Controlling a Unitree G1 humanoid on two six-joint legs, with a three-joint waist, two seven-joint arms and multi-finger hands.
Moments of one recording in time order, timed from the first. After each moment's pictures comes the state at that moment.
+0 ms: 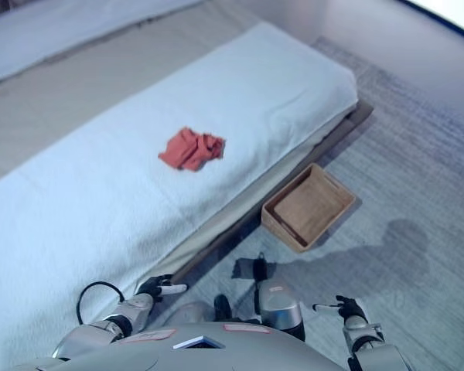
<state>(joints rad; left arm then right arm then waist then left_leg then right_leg) -0.12 0.20 -0.30 1.31 -0.08 -0.03 0.10 0.01 -0.34 0.21 1.34 0.10 -0.01 -0.13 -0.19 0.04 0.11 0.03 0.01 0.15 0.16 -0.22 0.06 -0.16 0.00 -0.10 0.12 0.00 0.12</state>
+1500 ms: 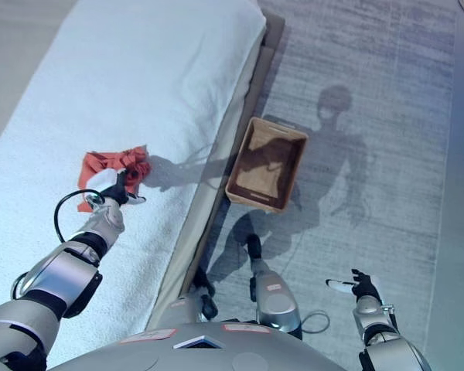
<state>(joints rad) -0.64 0.50 -0.57 1.34 0.32 0.07 0.36 -0.02 -0.41 0.21 1.26 0.14 -0.06 -0.20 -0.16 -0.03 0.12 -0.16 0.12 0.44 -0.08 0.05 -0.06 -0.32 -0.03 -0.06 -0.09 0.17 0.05</state>
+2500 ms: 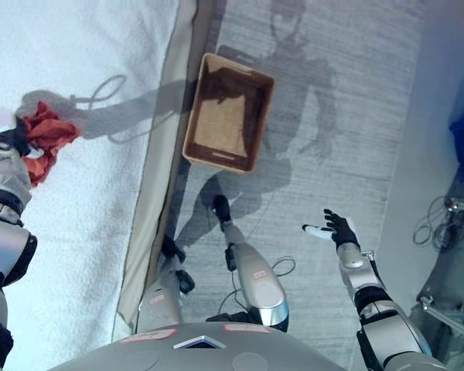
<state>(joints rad) -0.82 0.82 -0.47 1.44 0.38 0.07 0.25 -0.15 -0.44 0.29 0.99 0.22 -0.09 -0.12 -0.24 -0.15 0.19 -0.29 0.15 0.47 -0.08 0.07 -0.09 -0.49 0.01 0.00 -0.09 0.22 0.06</state>
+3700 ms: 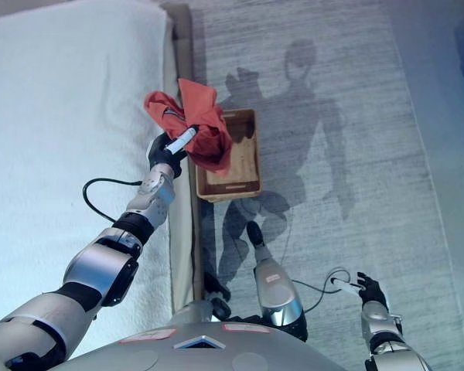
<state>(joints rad) -0.71 0.20 -0.30 1.09 -0.75 -0.16 0.22 0.05 -0.44 0.11 1.20 0.24 -0.07 -0.15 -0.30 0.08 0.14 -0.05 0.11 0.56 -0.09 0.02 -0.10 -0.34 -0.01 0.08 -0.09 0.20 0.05</state>
